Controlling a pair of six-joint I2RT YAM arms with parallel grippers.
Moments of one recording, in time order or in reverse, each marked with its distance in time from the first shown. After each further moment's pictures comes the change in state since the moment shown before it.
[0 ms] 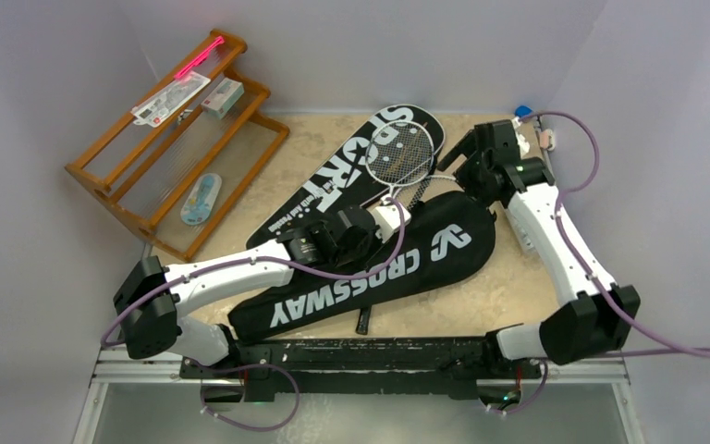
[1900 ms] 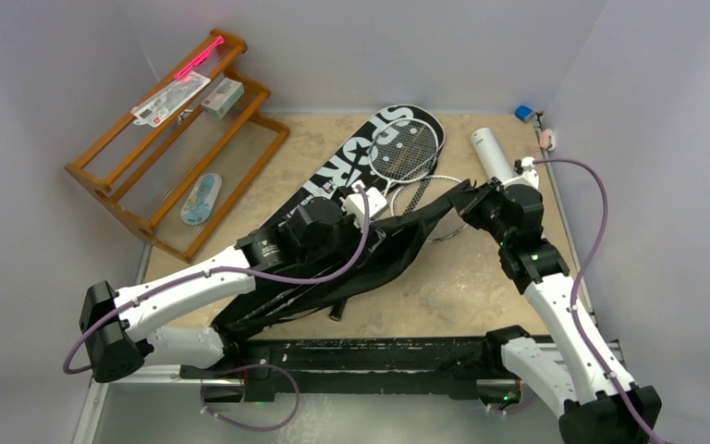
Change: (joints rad) left arm 0.028 -0.213 -0.019 -0.005 0.018 0.021; right arm -0.013 -0.489 -0.578 0.532 -0.164 -0.159
